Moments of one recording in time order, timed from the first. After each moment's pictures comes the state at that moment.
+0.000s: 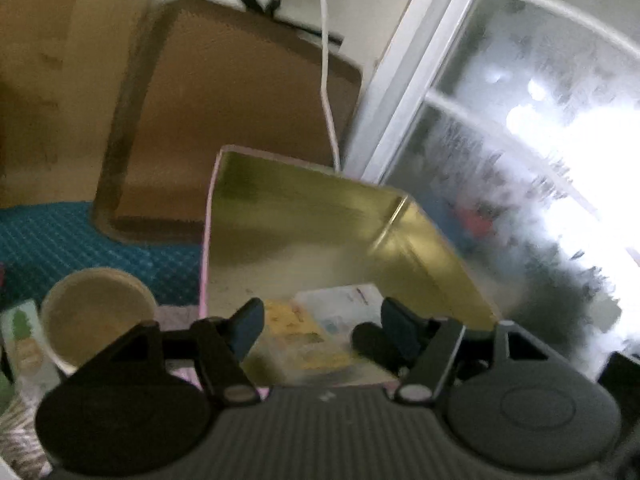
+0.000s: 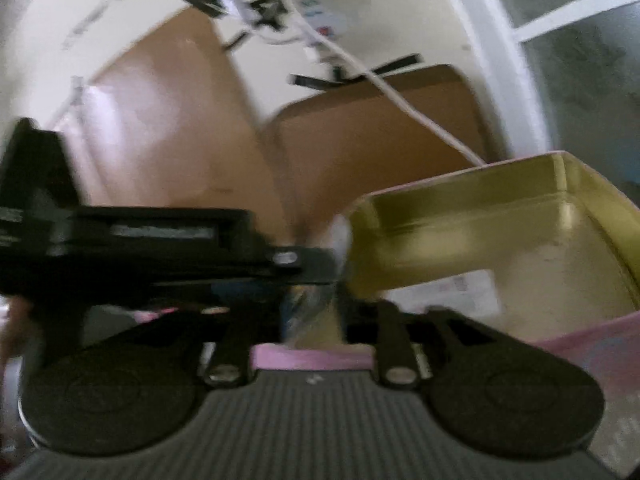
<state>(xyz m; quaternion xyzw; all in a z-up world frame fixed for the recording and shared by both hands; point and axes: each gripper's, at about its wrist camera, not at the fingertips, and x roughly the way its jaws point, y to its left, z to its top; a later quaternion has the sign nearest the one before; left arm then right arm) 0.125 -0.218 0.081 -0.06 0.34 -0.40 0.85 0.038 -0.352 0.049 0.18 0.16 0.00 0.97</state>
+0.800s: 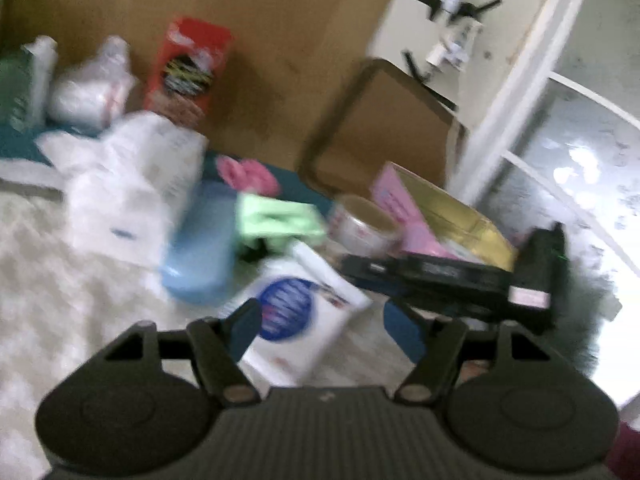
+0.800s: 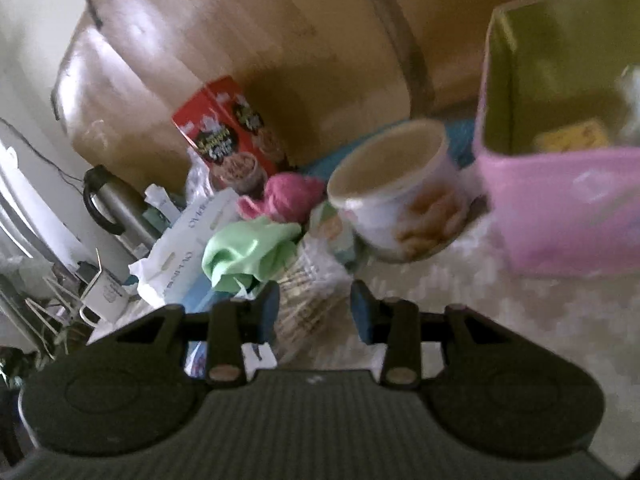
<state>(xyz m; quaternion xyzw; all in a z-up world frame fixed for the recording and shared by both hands) 0.038 0.025 0.046 -0.14 0.34 -0.31 0.88 0.100 -0.242 0.010 0.27 0.33 0.16 0.89</state>
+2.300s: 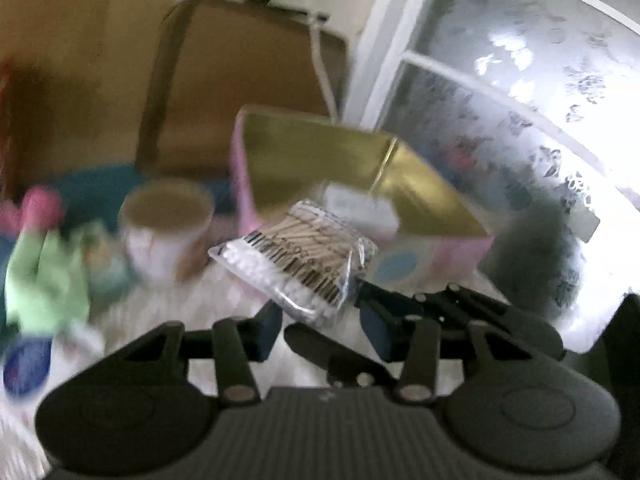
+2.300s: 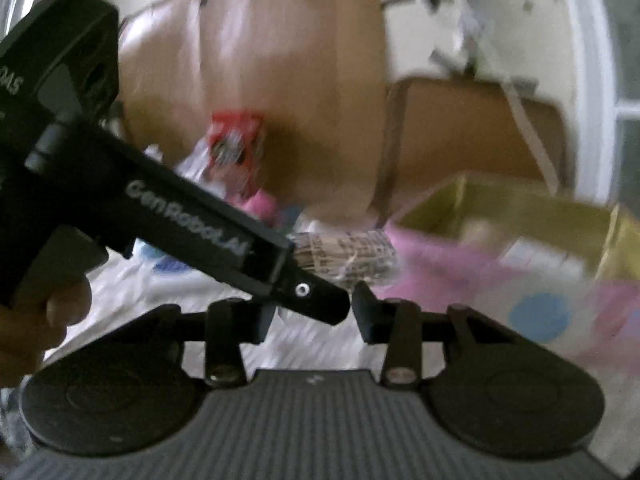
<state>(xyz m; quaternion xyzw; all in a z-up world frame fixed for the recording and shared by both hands) 0.051 -0.162 0.074 0.01 0.35 -0.40 0.84 -0.031 -0.240 0.044 0.00 0.17 0.08 0.98</state>
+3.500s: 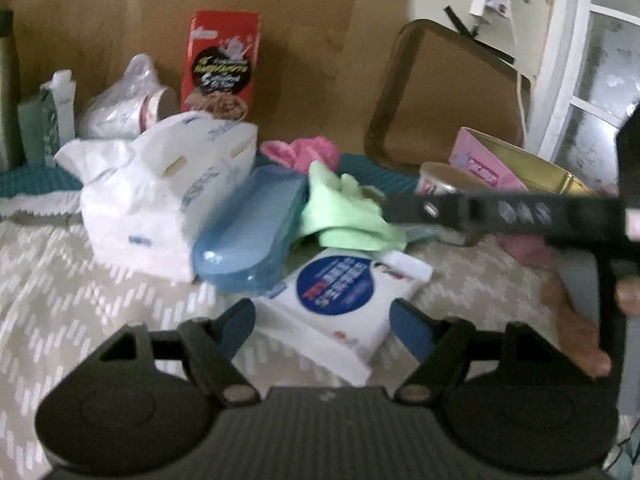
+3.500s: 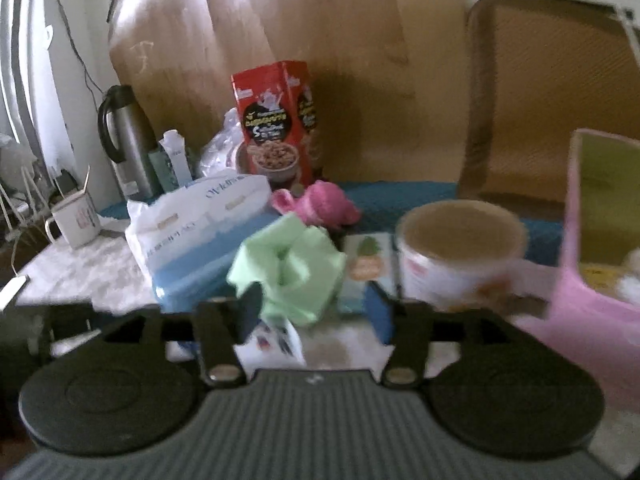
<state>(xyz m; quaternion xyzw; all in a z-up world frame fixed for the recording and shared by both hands) 0.063 0.013 0.004 -0.03 0.33 -0.19 0.92 0.117 -0.184 0.030 0.08 0.28 0.17 0.94</state>
